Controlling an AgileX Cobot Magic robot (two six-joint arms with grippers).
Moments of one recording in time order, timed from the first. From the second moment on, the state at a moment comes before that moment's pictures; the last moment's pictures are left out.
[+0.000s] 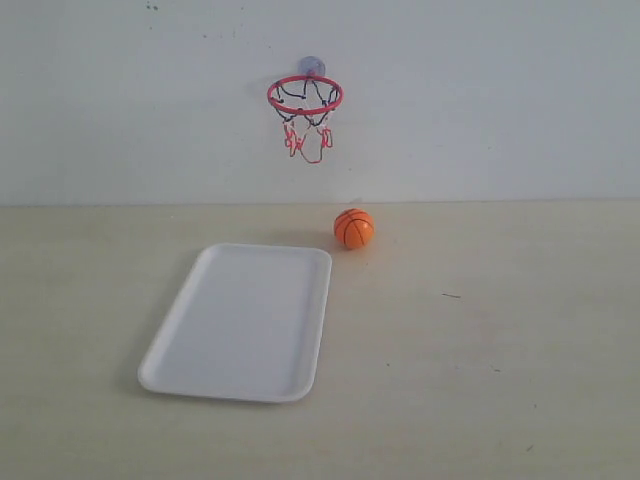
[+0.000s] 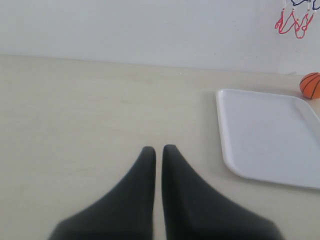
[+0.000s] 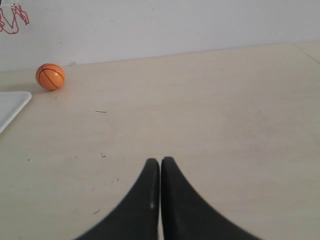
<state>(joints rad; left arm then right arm) 0.04 0.00 0.00 -0.08 0.30 0.00 0.02 0.00 0.00 0.08 0.33 0.00</state>
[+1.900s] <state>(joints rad) 0.04 0.00 0.00 -0.08 0.30 0.00 0.13 0.00 0.00 0.08 0.33 0.00</state>
